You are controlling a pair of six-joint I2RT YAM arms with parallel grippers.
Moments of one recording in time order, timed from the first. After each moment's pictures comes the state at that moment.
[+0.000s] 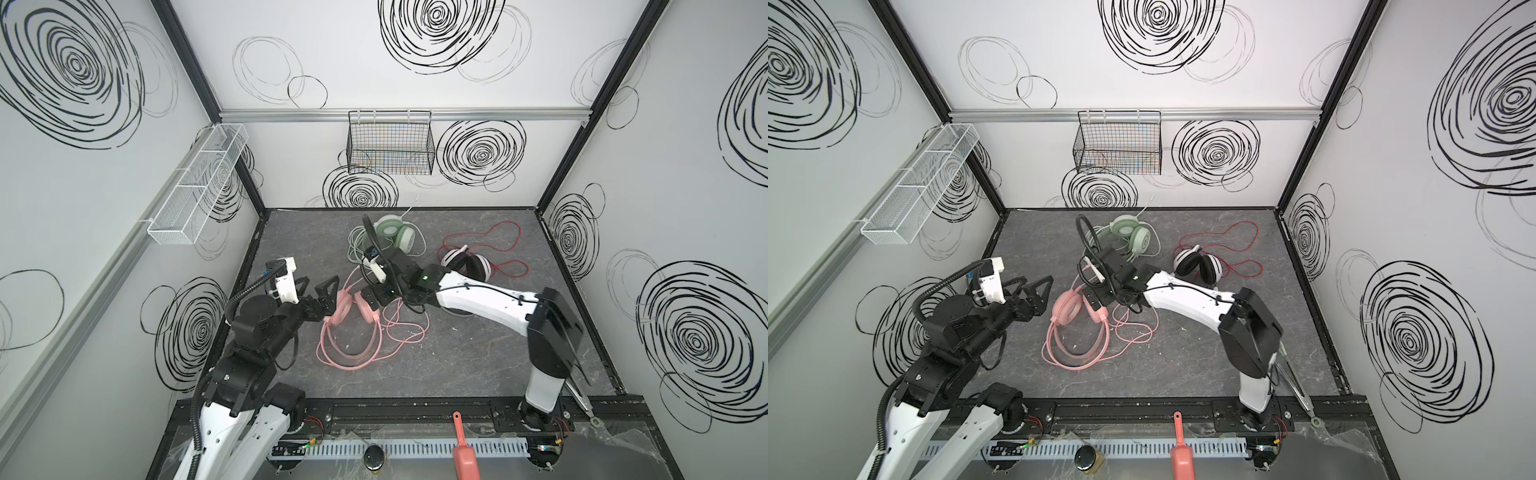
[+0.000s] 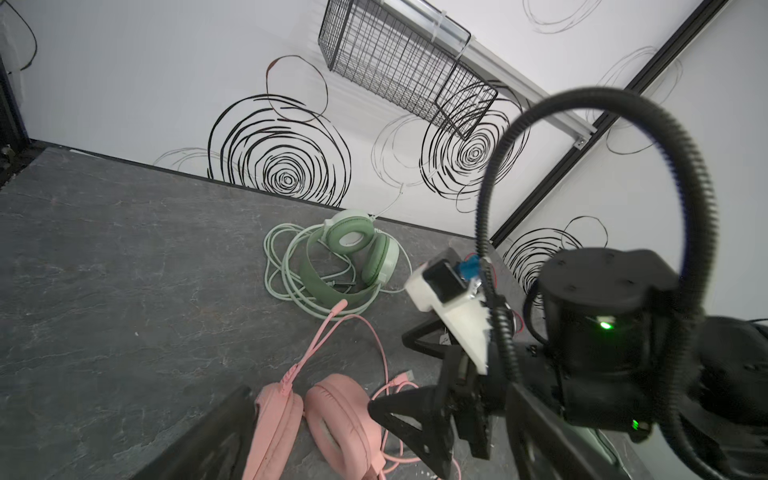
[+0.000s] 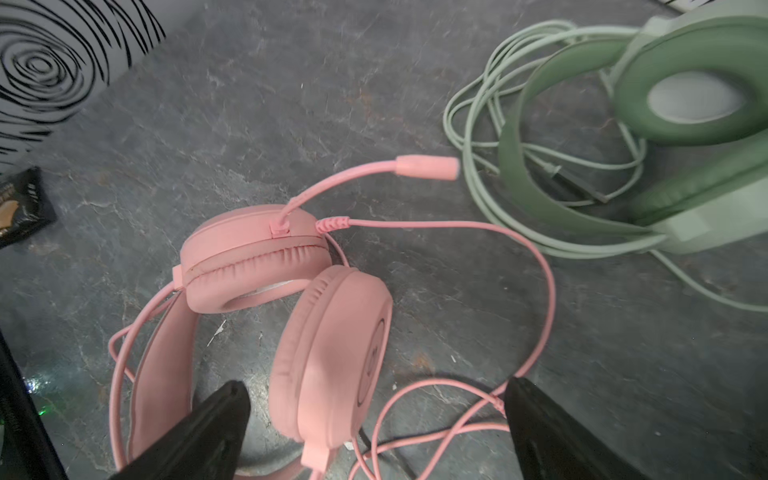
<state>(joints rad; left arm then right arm) -0.27 0.47 0.75 -0.51 0.09 -0.42 0.94 1.91 1.55 -0.50 0.05 0.20</state>
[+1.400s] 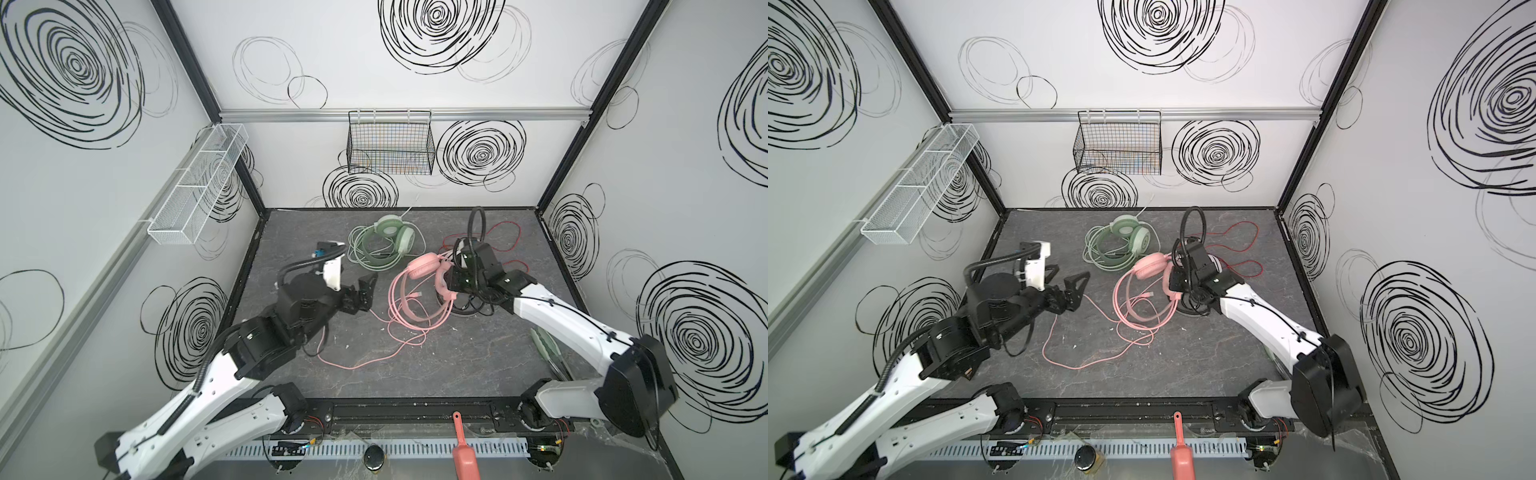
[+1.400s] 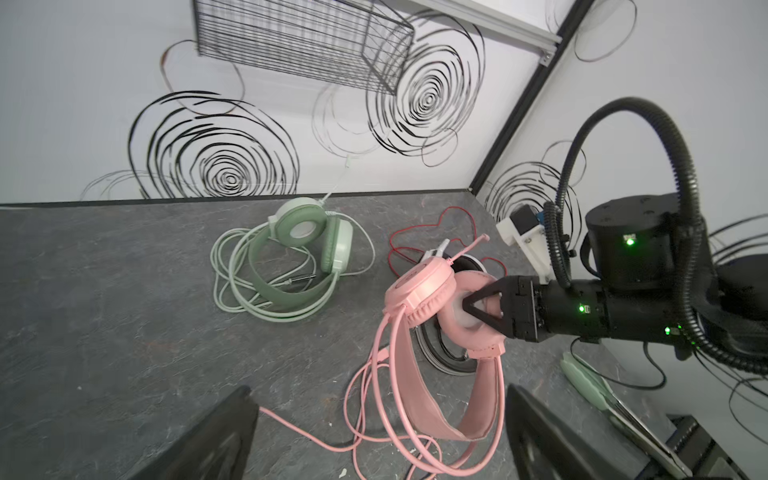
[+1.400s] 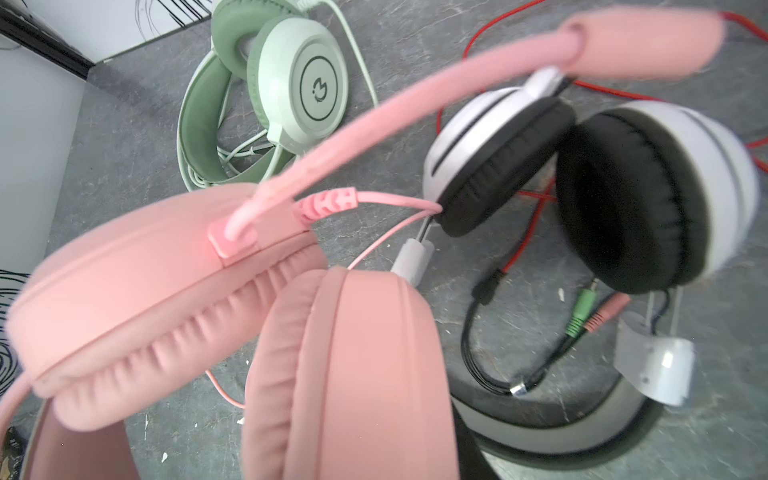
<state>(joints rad) -0.89 0.87 1.06 -0.55 -0.37 -0.41 0.52 1.27 0.94 -0.45 0.04 0.62</state>
